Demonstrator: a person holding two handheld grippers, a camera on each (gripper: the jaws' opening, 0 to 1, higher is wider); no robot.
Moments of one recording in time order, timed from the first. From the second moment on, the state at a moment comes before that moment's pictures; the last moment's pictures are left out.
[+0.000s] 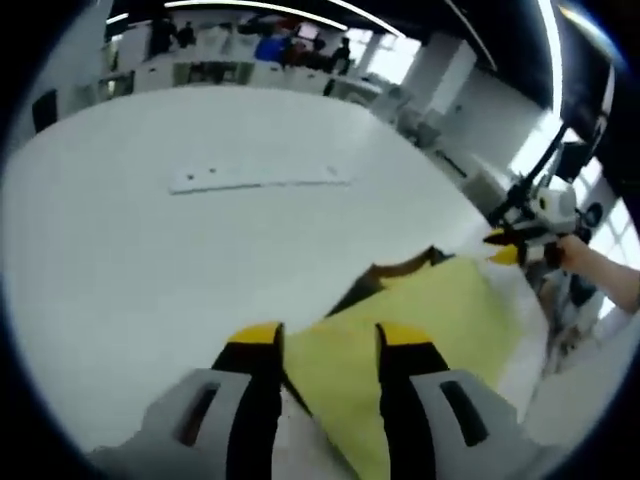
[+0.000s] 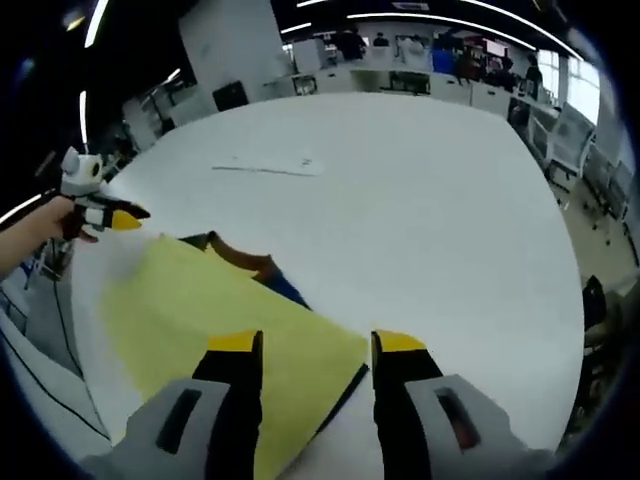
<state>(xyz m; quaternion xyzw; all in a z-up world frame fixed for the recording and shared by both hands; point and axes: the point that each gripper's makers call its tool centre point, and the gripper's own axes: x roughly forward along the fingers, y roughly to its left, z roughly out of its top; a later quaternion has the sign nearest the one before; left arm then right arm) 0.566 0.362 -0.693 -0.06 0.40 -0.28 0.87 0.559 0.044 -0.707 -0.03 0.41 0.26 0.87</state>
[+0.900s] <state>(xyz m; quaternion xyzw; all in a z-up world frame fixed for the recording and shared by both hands) 0.460 0.371 -0.617 -0.01 0.30 -0.30 0.91 0.461 0.049 -0.618 -0.05 0.28 0.29 0.91</state>
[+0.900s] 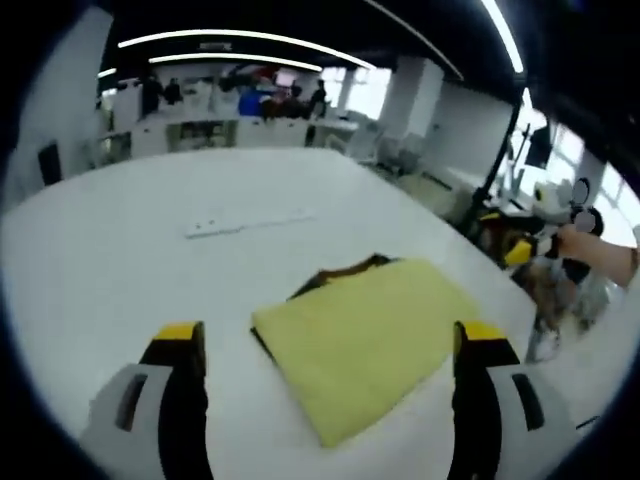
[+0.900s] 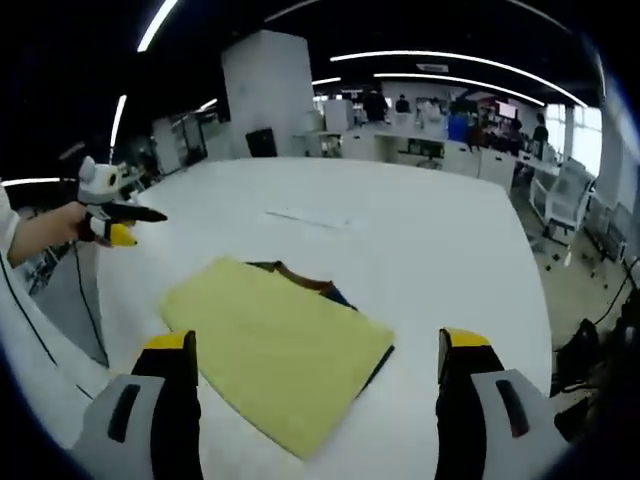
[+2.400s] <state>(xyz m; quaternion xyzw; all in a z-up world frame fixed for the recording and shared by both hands) 0.372 0.379 -0.604 -0.04 0.31 -0.28 0.91 0.369 0.021 -0.609 0.00 0.28 0.28 0.92</state>
